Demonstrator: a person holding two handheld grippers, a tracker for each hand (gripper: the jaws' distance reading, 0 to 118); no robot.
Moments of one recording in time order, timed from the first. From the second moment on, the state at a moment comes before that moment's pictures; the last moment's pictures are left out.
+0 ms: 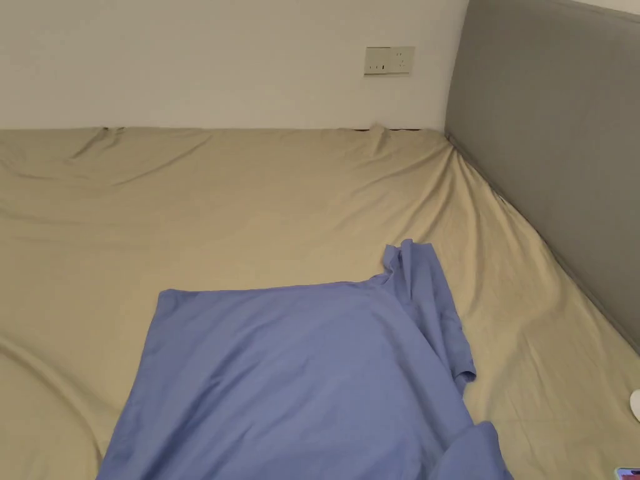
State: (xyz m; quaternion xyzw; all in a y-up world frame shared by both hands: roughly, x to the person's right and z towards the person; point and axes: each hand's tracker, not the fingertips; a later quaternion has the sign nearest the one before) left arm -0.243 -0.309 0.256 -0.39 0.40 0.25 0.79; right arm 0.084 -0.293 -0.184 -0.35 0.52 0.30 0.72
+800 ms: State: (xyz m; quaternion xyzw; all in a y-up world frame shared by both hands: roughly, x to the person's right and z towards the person) left arm -0.177 -0.230 0.256 -0.19 0.46 0.13 0.86; right arm 0.116 -0.207 -0.166 -0.24 0.42 0.10 0.87
